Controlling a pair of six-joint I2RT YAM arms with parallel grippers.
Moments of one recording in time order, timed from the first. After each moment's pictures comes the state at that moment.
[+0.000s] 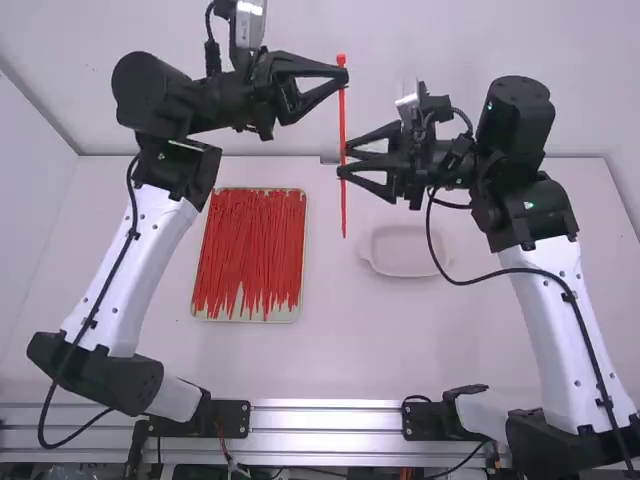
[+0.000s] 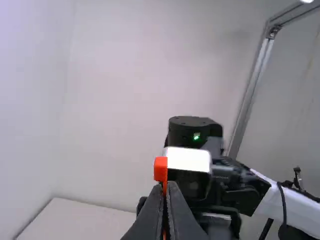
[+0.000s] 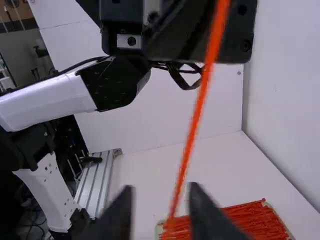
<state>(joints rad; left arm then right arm) -0.27 1.56 1.78 0.40 1.14 -0.79 0.24 1.36 1.64 -0.47 -1.24 -0.04</state>
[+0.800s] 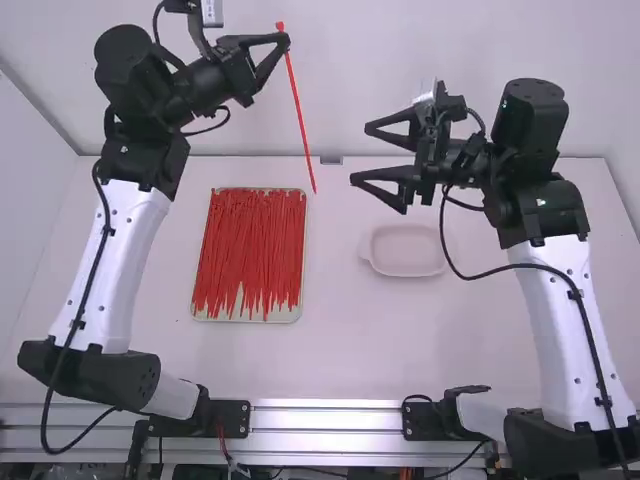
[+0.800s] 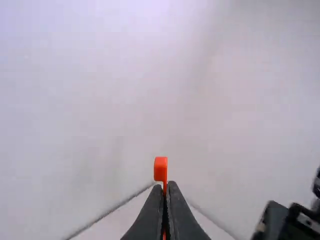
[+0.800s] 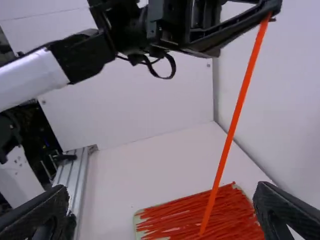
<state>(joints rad) -0.12 1.56 1.84 -0.07 0.75 -0.49 0.16 1.36 1.63 -0.54 -1.20 -0.14</state>
